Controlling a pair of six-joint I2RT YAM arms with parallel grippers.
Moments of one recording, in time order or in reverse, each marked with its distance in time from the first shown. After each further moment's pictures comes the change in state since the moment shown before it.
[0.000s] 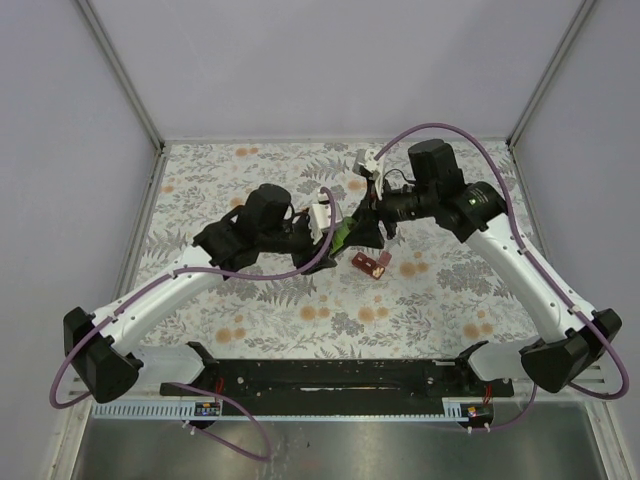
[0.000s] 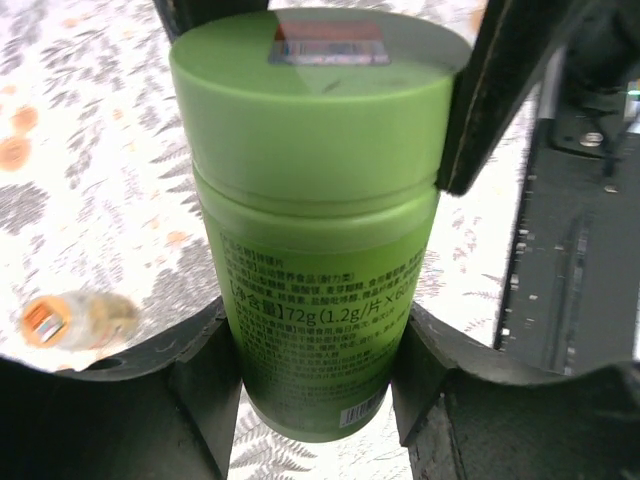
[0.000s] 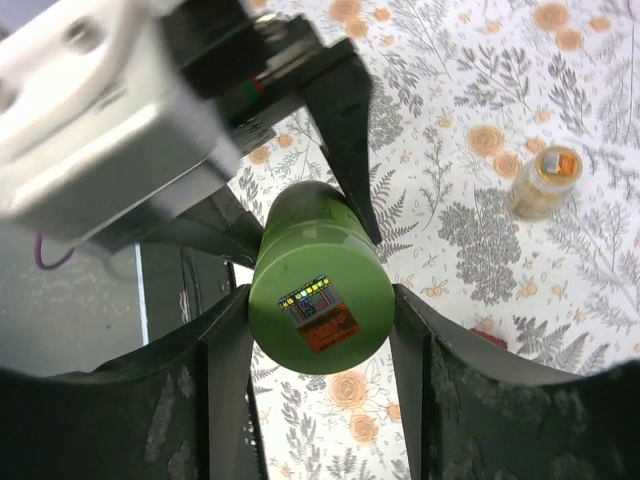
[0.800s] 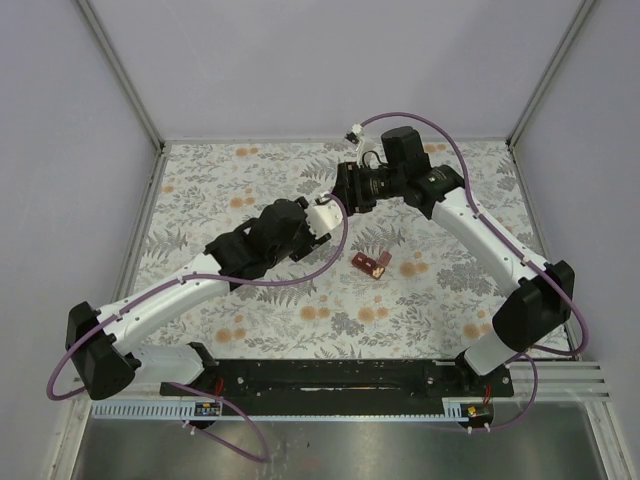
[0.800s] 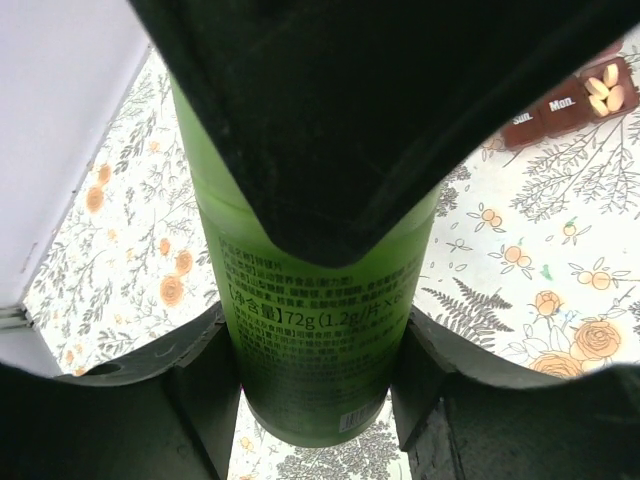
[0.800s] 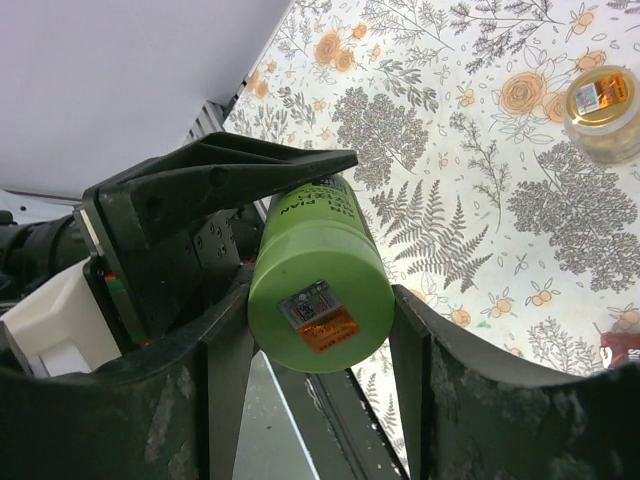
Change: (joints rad) left arm -0.113 0.000 -0.056 0.046 -0.782 0.071; right arm -0.021 0.250 0.047 0.237 0.071 0.659
